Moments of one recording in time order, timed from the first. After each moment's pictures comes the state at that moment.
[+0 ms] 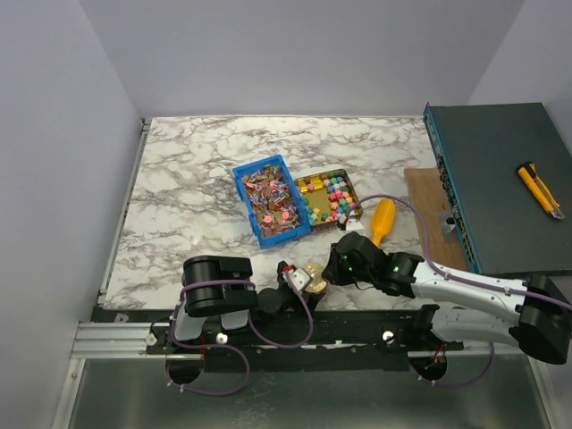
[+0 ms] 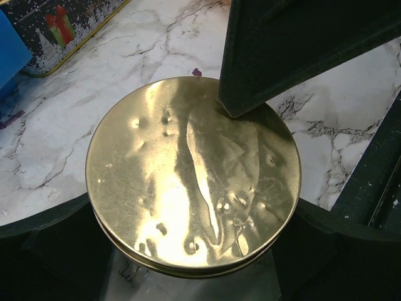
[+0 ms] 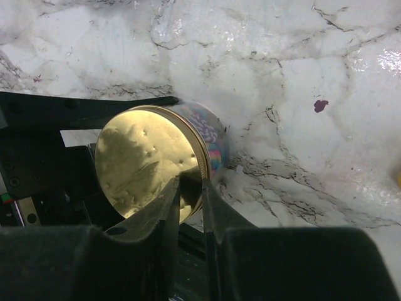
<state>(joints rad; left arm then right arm) -1.34 1.94 0.20 1.53 -0.45 -0.16 1.02 1.09 0.59 -0.32 0.16 0.77</state>
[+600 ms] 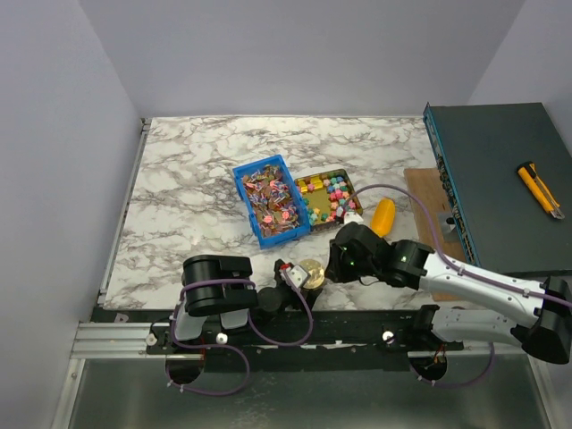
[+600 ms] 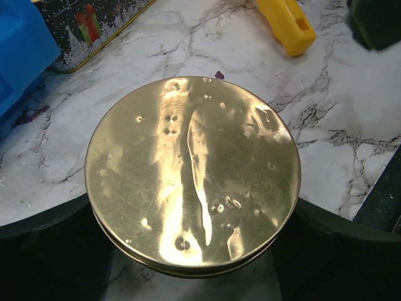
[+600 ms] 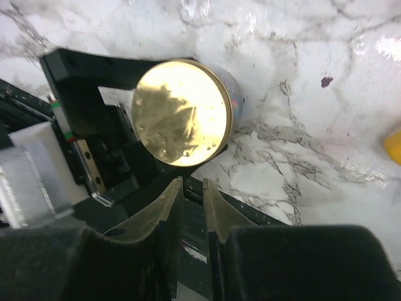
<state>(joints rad) -1.33 1.94 0.20 1.53 -0.50 -0.16 1.04 1.07 0.78 -0.60 0.12 0.75</state>
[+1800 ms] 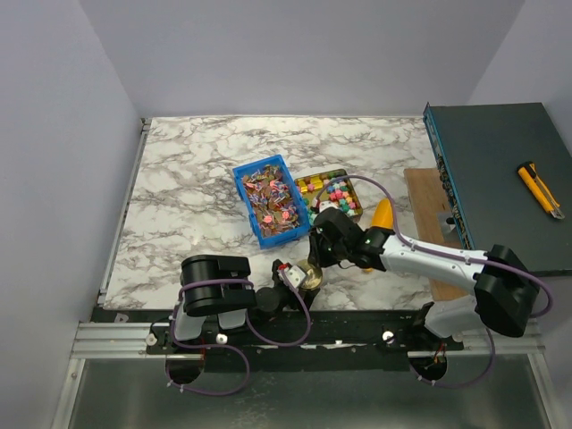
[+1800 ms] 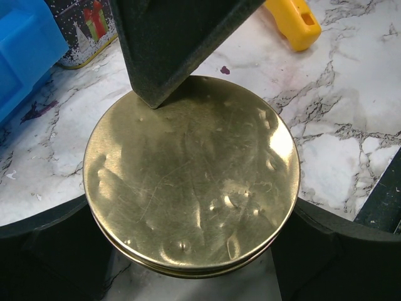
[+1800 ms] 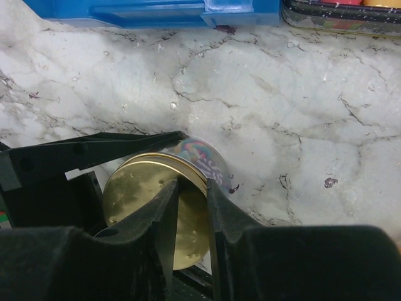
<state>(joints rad) -1.33 1.93 0.17 1.53 -0.50 -0.16 0.94 1.39 0.84 -0.34 0.07 0.56</state>
